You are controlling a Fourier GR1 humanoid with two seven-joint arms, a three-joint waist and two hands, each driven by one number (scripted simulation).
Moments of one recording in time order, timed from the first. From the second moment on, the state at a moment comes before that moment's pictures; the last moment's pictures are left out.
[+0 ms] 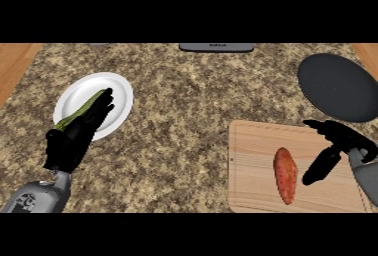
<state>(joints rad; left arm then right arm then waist) -0.16 0.38 -0.22 -1.58 0.12 0.06 0.17 -0.31 -0.64 0.30 -1.39 0.06 0.37 0.88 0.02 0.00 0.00</state>
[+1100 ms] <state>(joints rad) -0.15 0.35 -0.17 -1.59 0.09 0.03 0.20 -0.42 -0.56 0.45 -1.34 -0.05 0.47 1.06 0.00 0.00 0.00</state>
